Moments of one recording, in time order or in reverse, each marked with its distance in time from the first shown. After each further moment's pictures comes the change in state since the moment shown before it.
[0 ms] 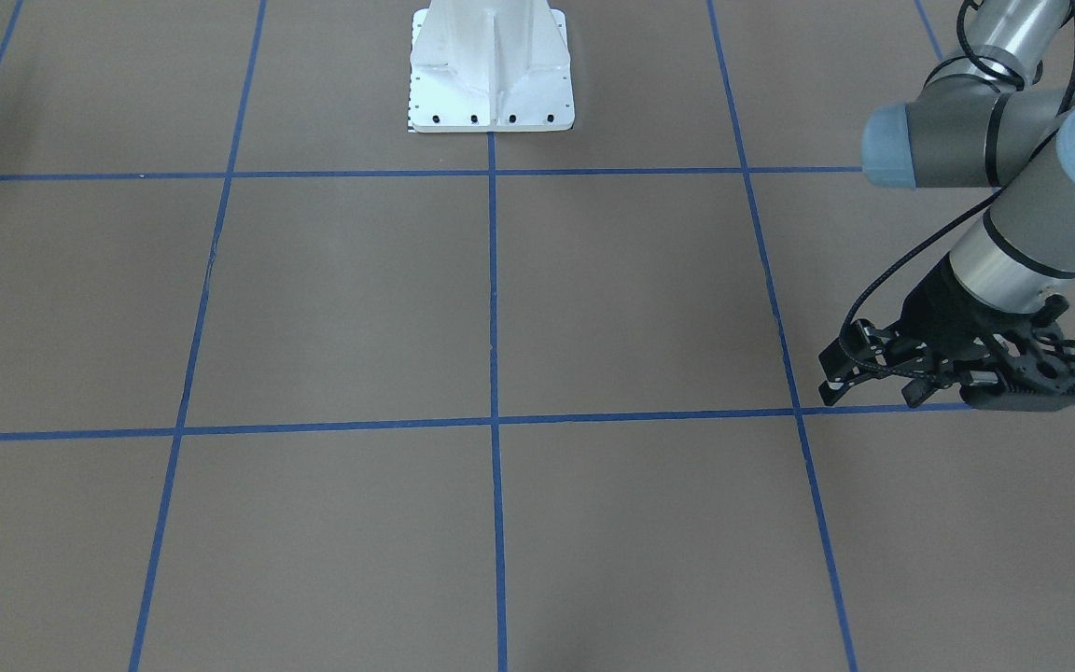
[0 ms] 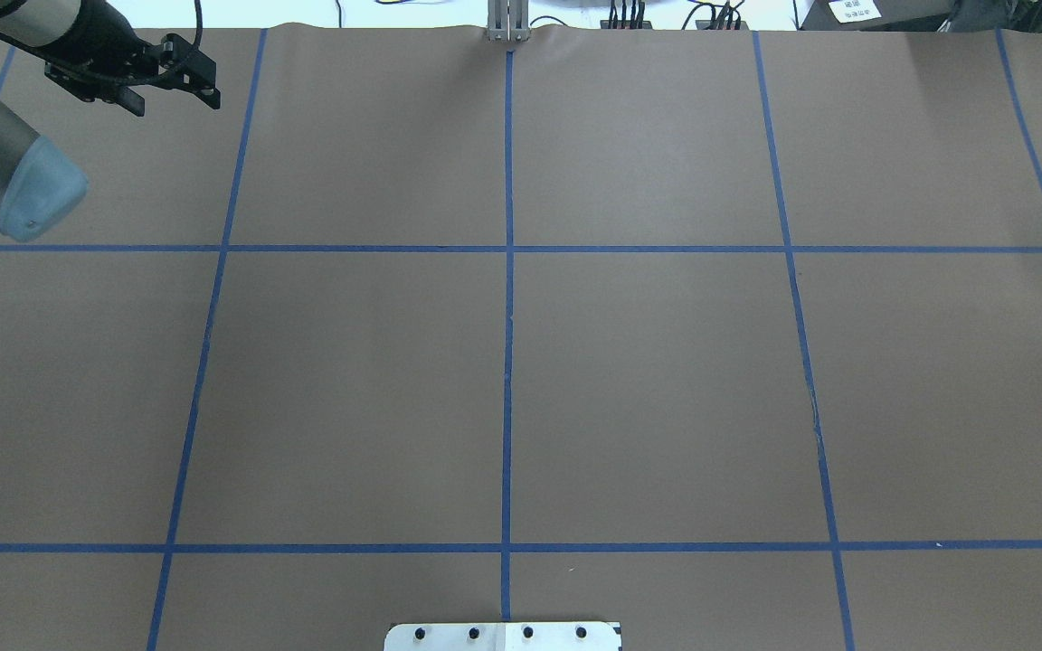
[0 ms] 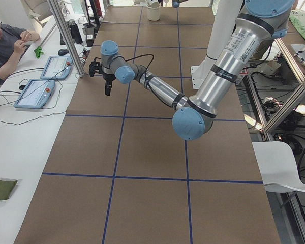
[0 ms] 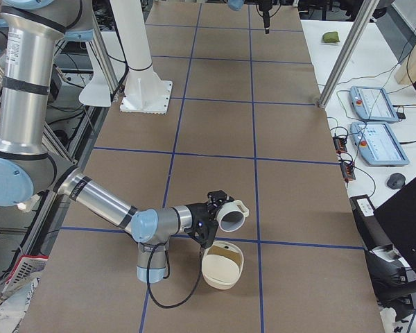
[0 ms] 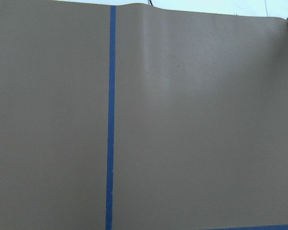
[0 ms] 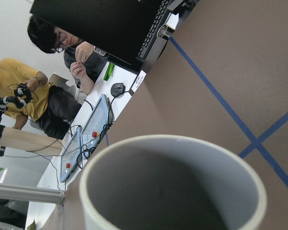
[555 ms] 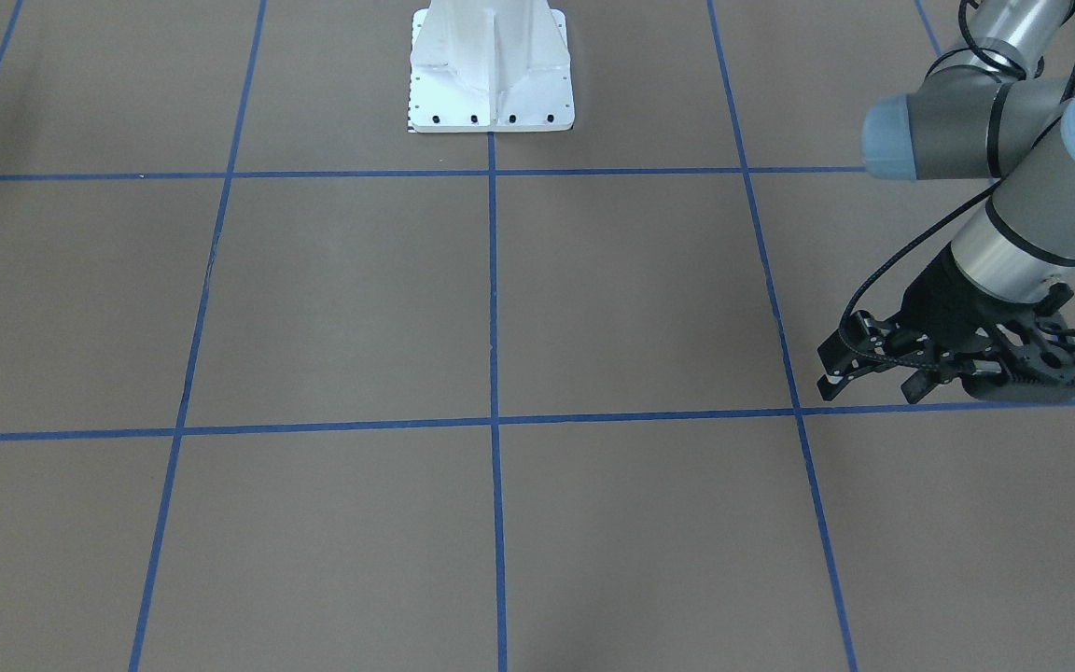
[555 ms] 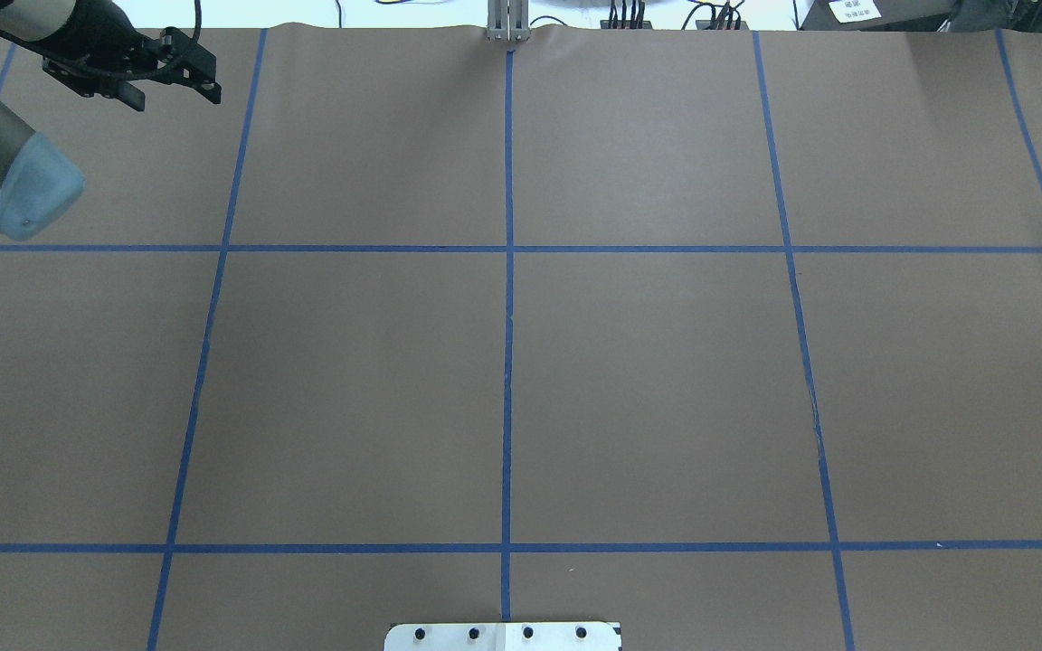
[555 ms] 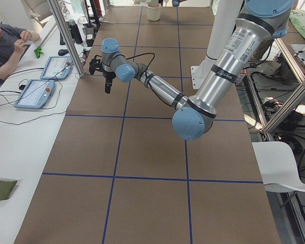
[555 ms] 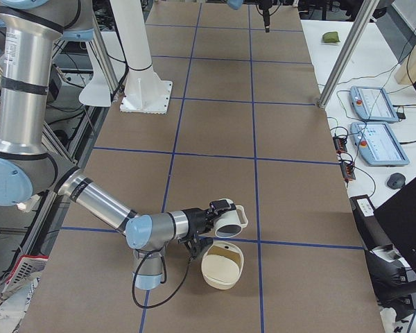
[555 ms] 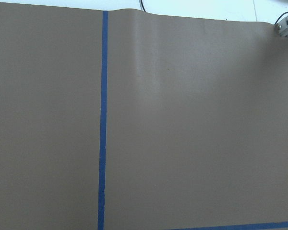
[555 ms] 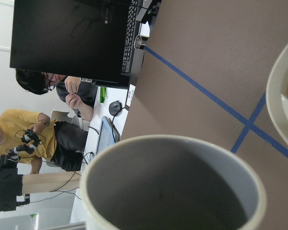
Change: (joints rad) left arm -0.004 -0.001 -0.015 0.002 -0.001 -0.002; right arm 0.045 0.014 -0.051 0.063 -0.004 0.388
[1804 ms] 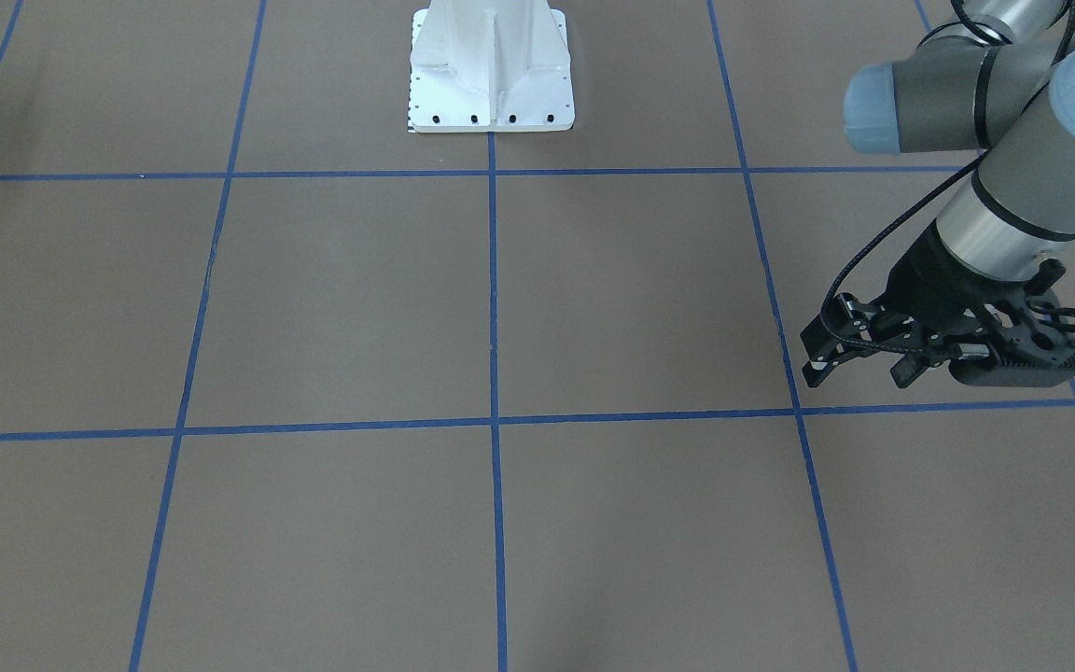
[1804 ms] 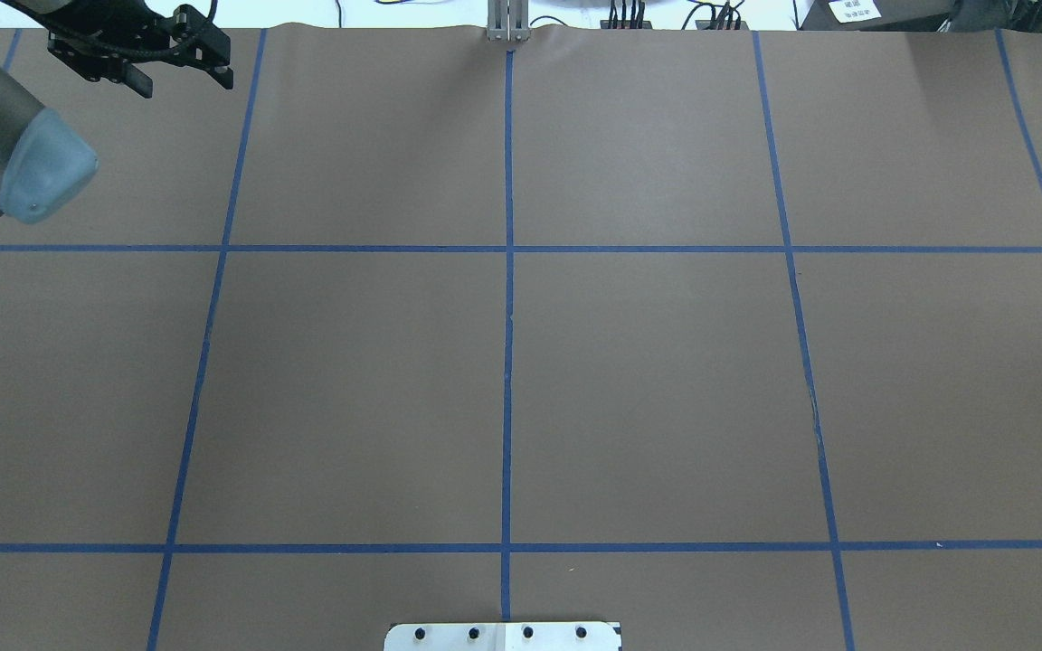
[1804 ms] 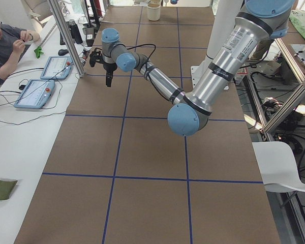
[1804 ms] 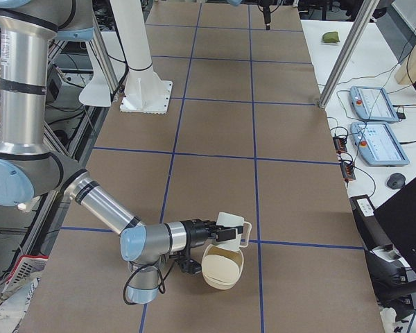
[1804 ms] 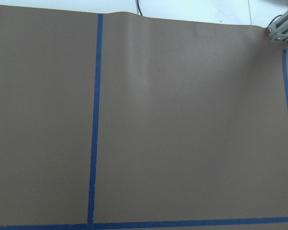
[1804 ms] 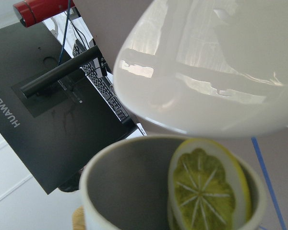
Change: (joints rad) left arm 0.002 -0.059 -0.053 0.149 0.003 -0.001; right arm 0.145 0.046 -0.074 0.017 0.041 0.698
